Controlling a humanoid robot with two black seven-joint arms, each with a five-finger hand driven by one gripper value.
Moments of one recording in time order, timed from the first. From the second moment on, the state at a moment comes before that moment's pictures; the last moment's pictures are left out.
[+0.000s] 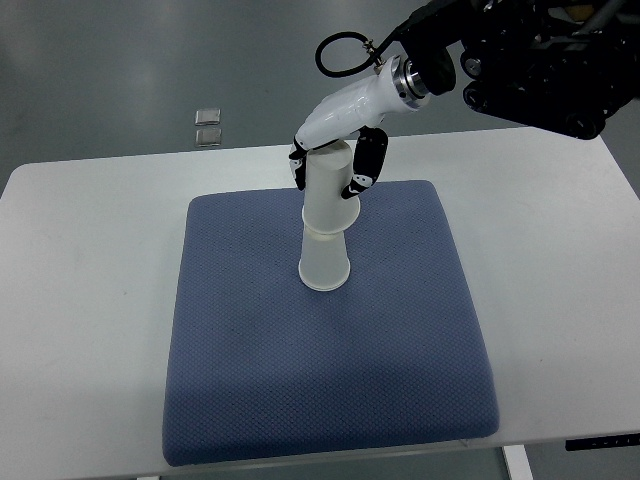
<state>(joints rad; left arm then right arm) -0.01 0.00 -0.15 -0.15 0.08 0.05 0.03 1.72 -0.26 -0.37 0.96 -1.28 0.36 0.52</state>
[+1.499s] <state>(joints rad) -0.01 0.00 -0.15 -0.15 0.08 0.05 0.03 1.68 -0.24 -0.37 0.92 -1.27 0.35 0.52</state>
